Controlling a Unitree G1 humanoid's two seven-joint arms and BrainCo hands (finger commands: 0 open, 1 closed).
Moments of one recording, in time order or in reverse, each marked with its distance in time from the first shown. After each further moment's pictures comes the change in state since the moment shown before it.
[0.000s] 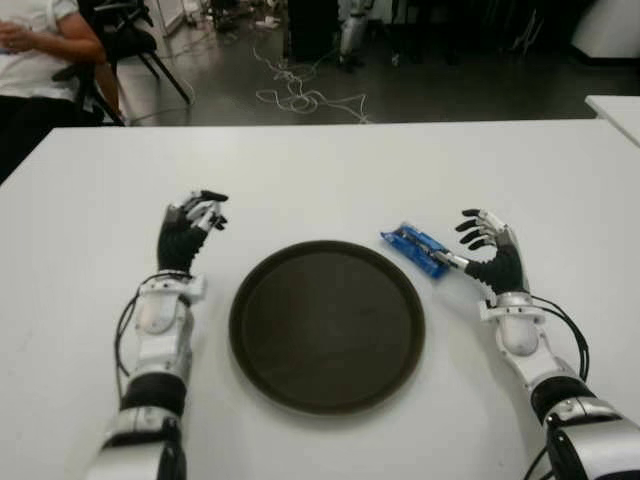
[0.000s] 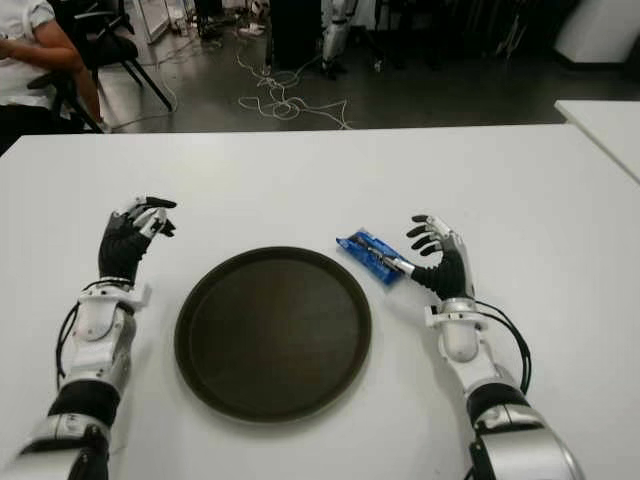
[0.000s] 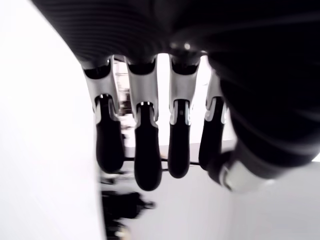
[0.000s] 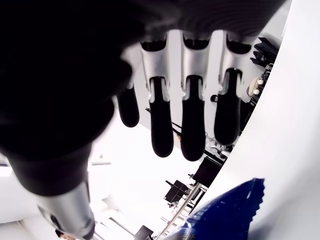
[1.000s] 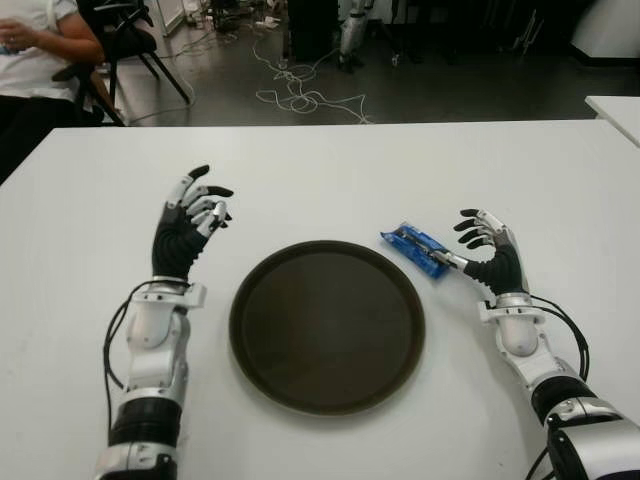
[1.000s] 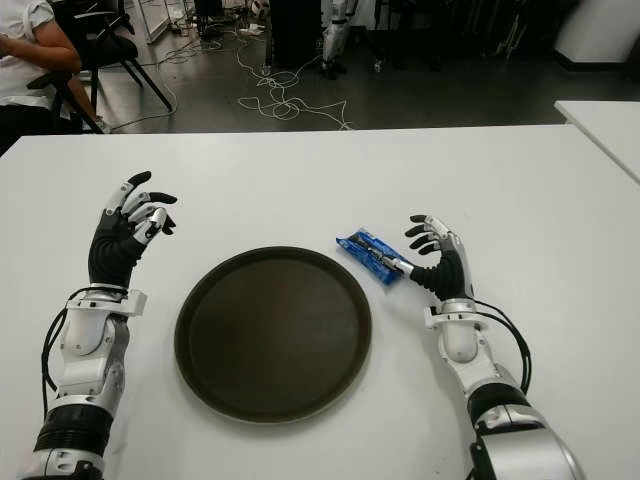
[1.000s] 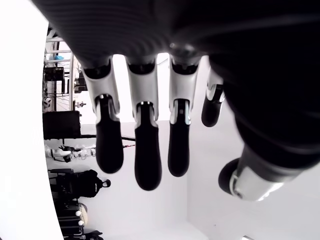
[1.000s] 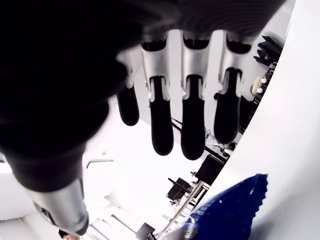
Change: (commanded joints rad) left arm 0.087 -0.001 -0.028 -0.180 0.034 -0.017 0.016; right arm 0.001 -0.004 0.006 0.004 -0.004 -0.004 -0.003
